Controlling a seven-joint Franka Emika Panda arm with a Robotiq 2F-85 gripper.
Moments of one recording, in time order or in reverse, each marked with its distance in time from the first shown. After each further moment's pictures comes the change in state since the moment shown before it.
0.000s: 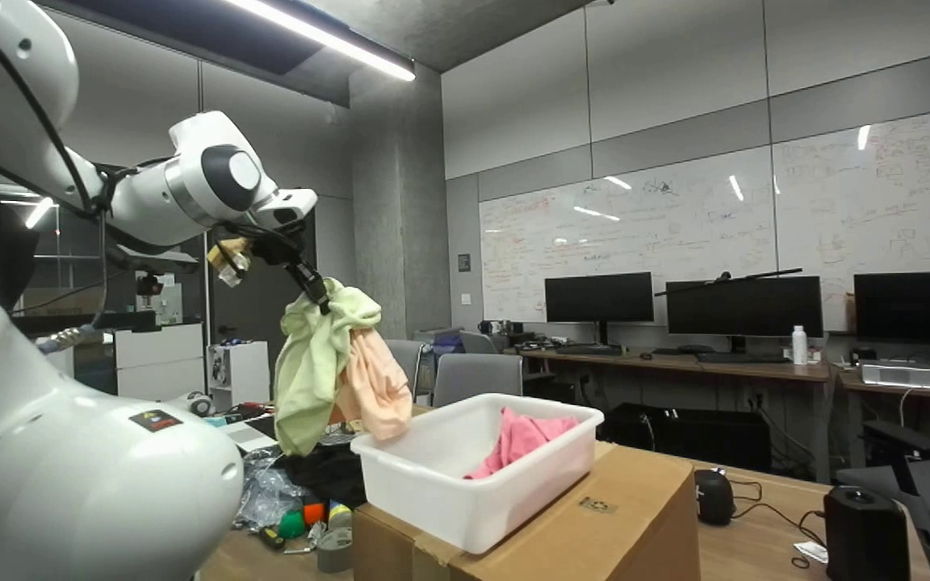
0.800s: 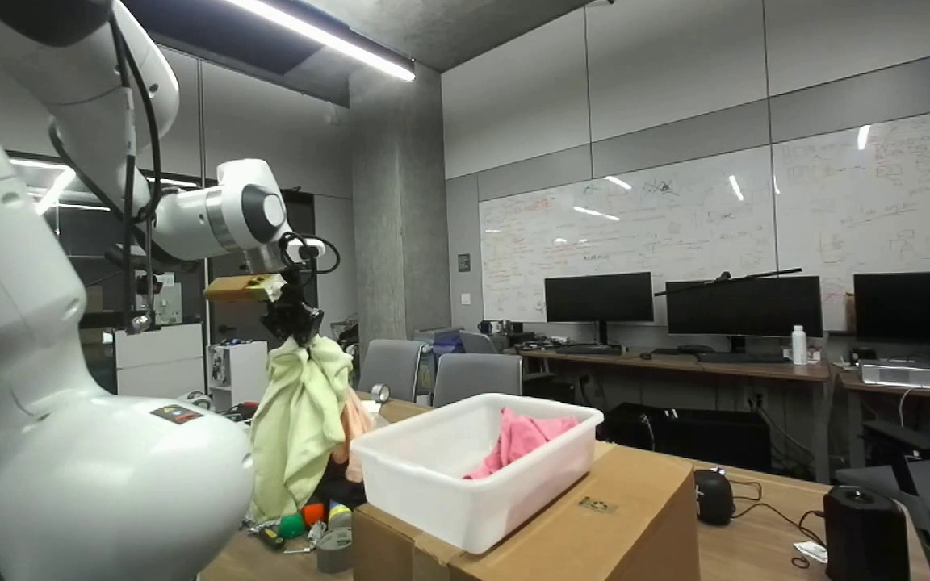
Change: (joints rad) arm 0.127 0.304 -0.055 0.115 0.040 -0.111 -0.523
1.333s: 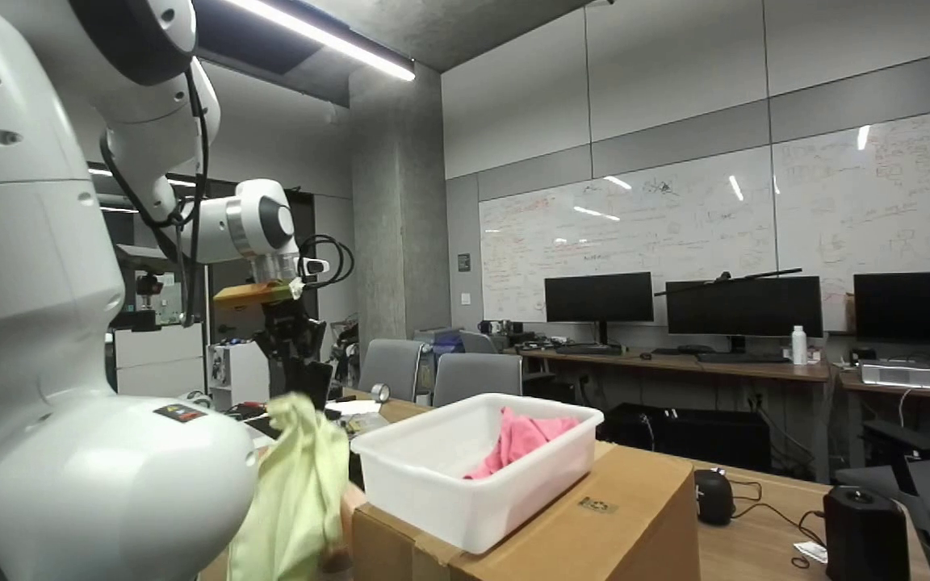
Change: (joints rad) arm 0.018 0.183 0.005 0.148 -0.054 -0.182 -0.200
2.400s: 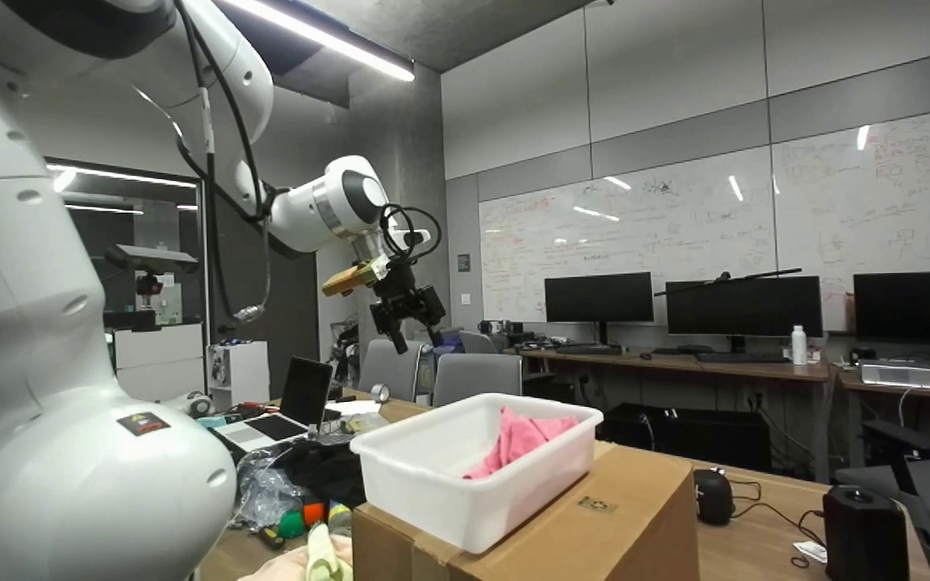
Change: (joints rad) arm -0.237 -0.076 -0.180 -0.034 -0.212 0.021 0.217
